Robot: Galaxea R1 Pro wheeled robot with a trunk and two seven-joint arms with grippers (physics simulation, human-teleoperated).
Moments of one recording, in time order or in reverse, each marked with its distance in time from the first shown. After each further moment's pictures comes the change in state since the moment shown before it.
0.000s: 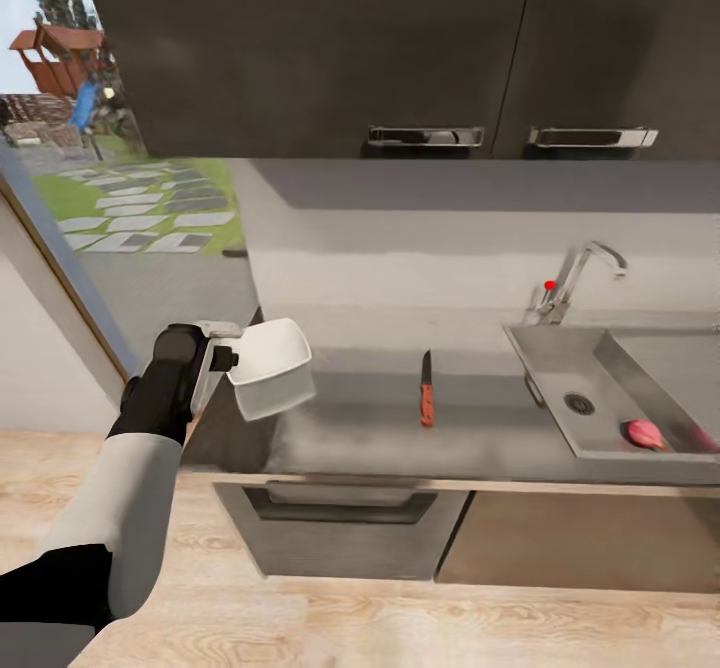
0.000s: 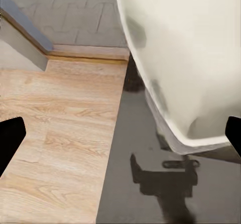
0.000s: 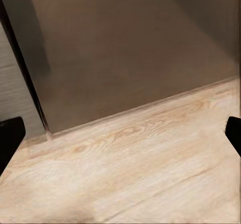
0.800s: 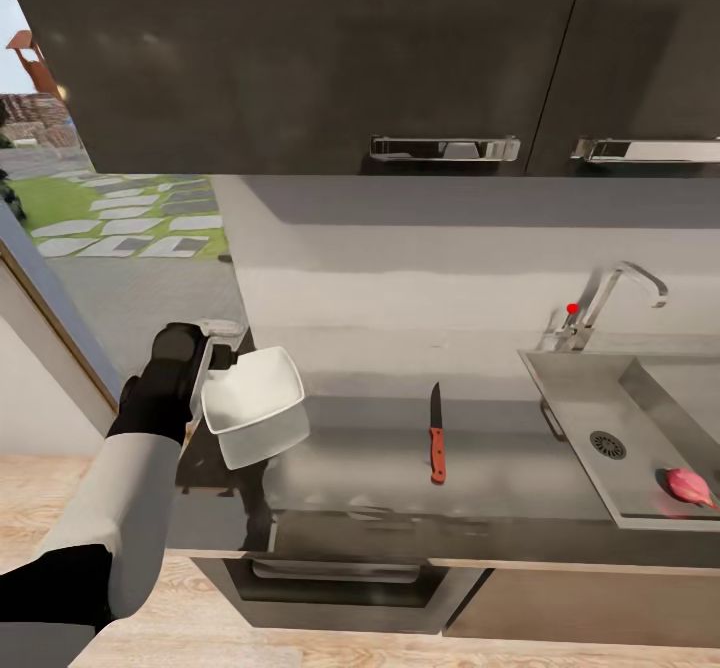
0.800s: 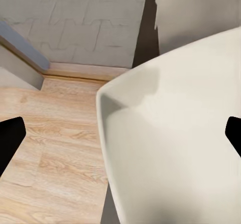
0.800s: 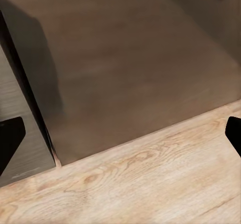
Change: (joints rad) left arm 0.000 0.000 0.002 -0.012 0.000 0.000 0.000; right arm 0.000 0.000 0.000 0.000 0.000 0.000 0.000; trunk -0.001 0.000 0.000
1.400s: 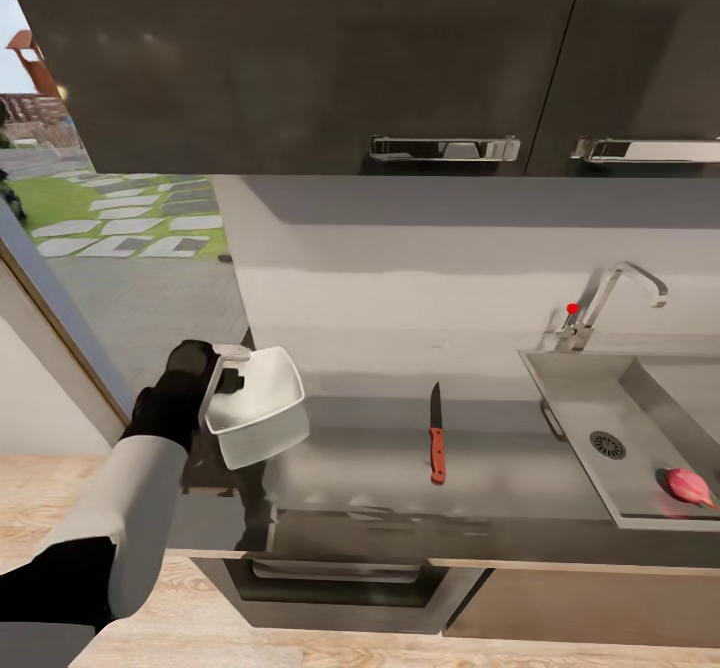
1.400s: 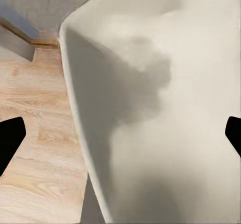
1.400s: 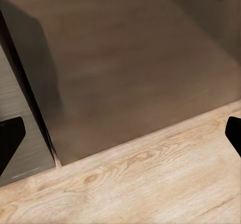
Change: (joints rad) left arm 0.000 0.000 -0.001 0.160 -0.004 -0.008 0.002; right arm 0.000 0.000 0.000 0.000 0.000 0.000 0.000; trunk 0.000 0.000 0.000
